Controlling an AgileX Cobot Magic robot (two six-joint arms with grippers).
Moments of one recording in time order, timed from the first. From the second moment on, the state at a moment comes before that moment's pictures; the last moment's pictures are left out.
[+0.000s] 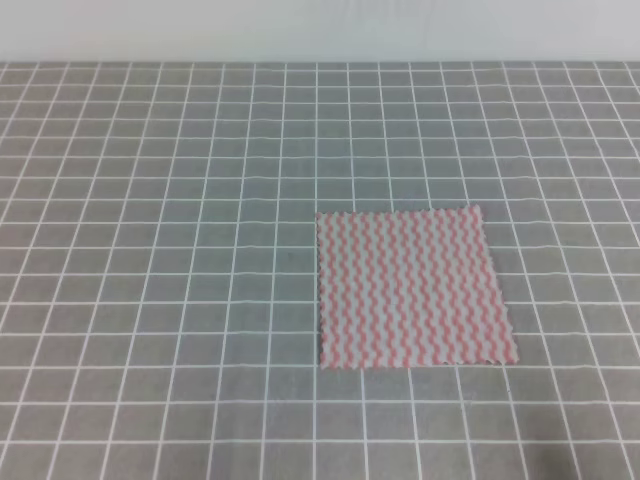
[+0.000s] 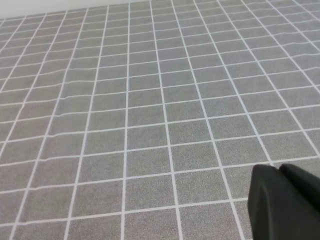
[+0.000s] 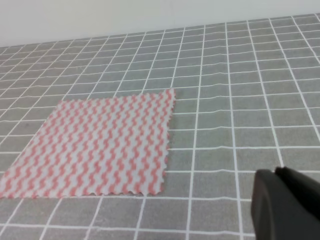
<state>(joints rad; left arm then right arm) -0.08 -0.03 0.02 -0.01 0.34 0.14 0.17 0.02 0.02 0.17 0.27 0.02</state>
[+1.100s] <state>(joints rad) -0.08 -0.03 0.02 0.02 0.27 0.12 0.17 0.02 0.02 0.28 0.26 0.03</state>
